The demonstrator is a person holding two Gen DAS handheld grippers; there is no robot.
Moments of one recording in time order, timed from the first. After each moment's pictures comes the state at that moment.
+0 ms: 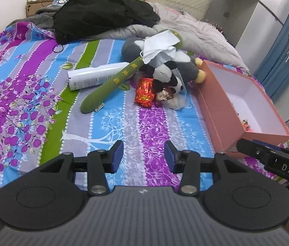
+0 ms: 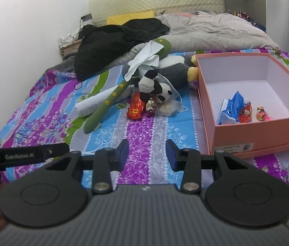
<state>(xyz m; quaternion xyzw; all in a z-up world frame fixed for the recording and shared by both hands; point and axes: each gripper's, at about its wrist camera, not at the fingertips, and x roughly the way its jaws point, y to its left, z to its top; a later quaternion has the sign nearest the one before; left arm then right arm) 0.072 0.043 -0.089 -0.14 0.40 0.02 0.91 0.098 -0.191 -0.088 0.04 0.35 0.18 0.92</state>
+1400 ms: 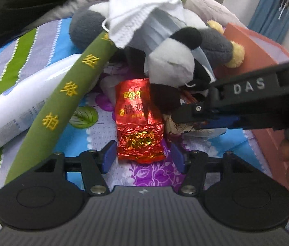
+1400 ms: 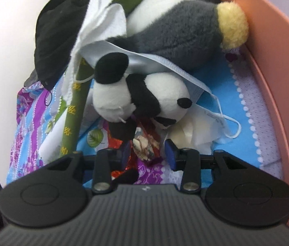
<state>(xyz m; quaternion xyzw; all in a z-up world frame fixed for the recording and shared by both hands) 0.344 0.036 -0.238 -0.04 0.45 -0.07 0.89 0.383 -0.137 -0.223 0.19 0.51 0.19 0.82</state>
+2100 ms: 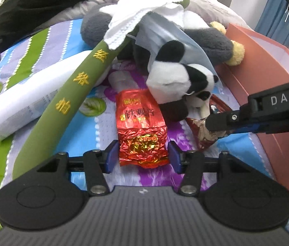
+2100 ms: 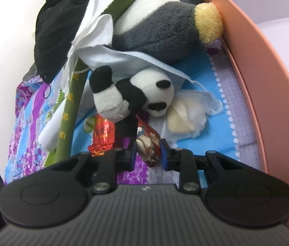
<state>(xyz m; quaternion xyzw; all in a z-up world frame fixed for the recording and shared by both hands) 0.315 0.034 -0.227 -0.05 0.44 -0.04 0.89 0.353 -0.166 -0.205 0.18 0.52 0.19 0.82</state>
